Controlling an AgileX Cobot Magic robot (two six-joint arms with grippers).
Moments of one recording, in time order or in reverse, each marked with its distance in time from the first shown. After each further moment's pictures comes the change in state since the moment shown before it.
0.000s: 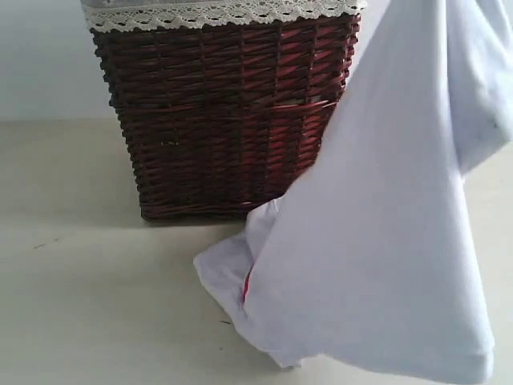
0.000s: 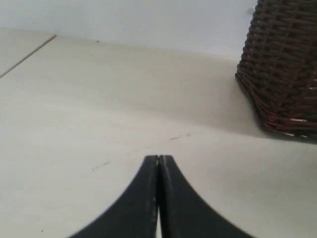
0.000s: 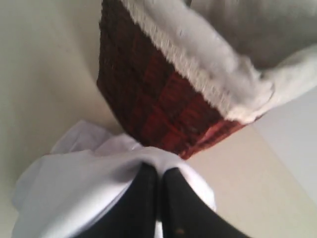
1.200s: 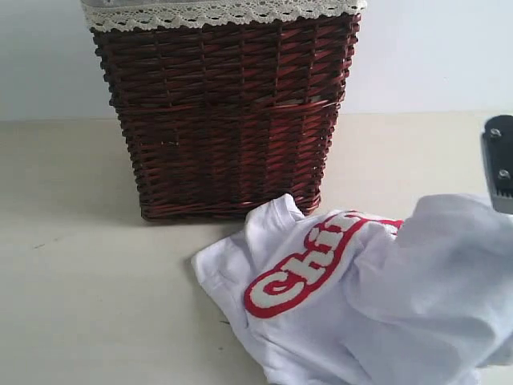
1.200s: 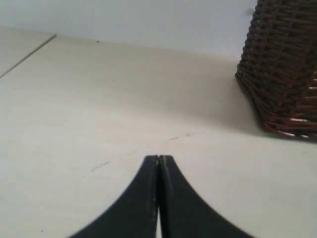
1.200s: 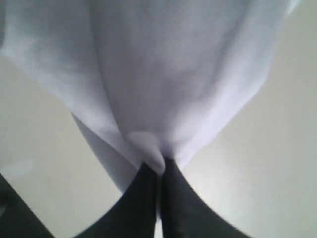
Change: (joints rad) left arm 0.000 0.000 0.000 0.000 0.000 0.000; right arm 0.082 0.049 0.554 -0.787 -0.011 0.044
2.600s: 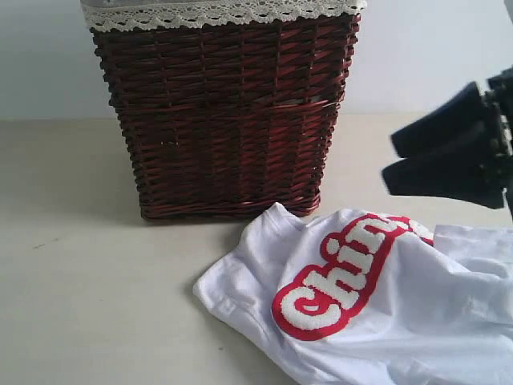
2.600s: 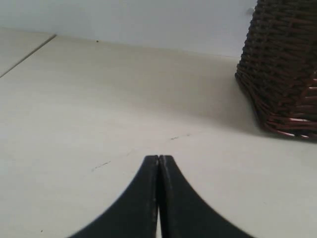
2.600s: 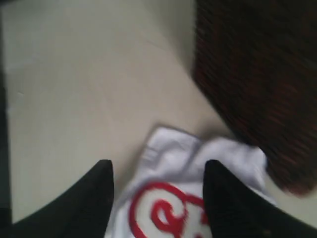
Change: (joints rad) left arm 0.000 0.000 0.000 0.000 0.000 0.000; right arm -0.167 -0.124 0.116 1.269 -0.039 -0.580
